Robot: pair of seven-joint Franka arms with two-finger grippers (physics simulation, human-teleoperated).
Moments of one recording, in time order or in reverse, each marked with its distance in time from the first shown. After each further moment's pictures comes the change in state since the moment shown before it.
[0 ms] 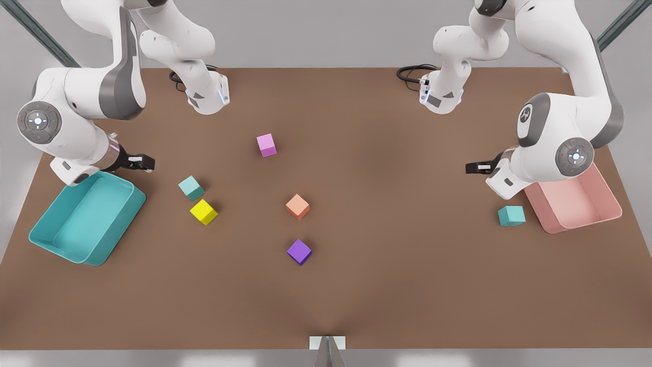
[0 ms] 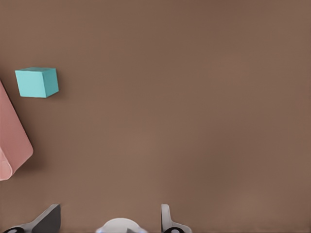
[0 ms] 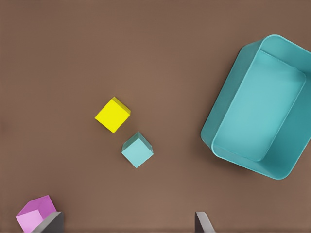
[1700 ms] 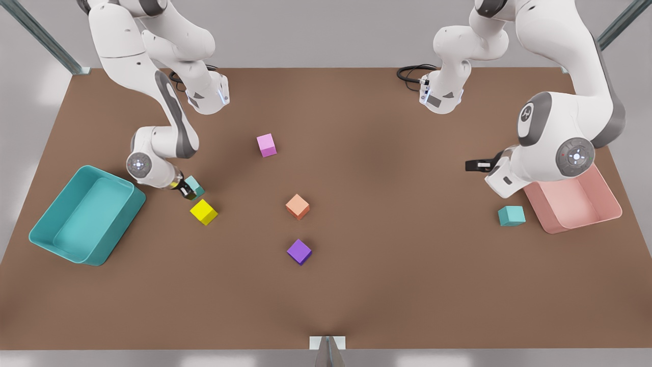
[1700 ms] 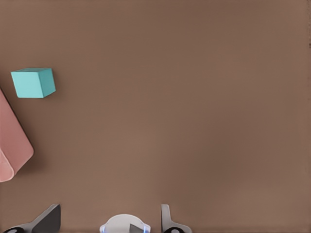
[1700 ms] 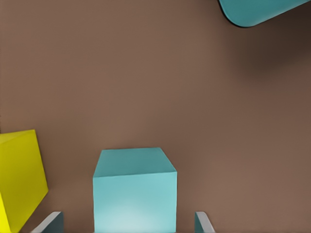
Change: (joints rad) left arm 0.012 0.009 -0.022 0.029 -0.001 -0.033 0.030; right arm -0.064 0.070 0.014 -0.864 0.065 0.923 0.838
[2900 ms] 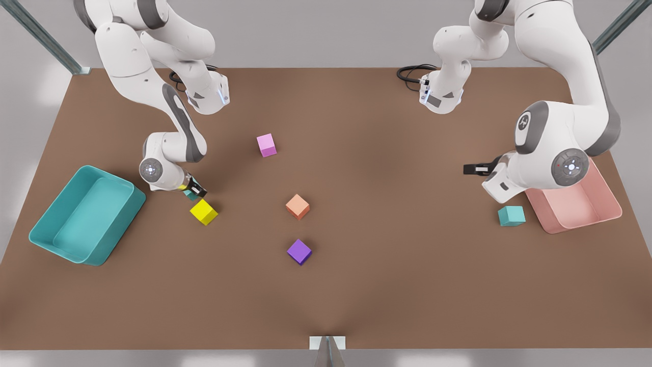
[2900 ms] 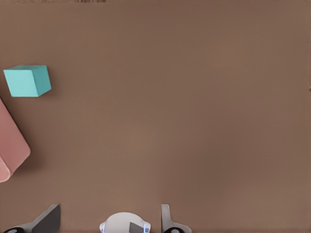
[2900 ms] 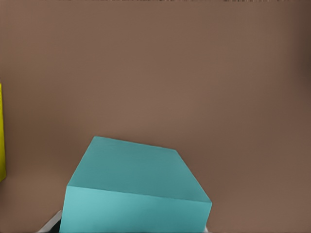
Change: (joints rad) left arm 0.004 0.032 -0.001 0.003 -0.004 0.000 0.006; right arm 0.012 0.103 0.000 -0.039 0.027 0.114 -0.227
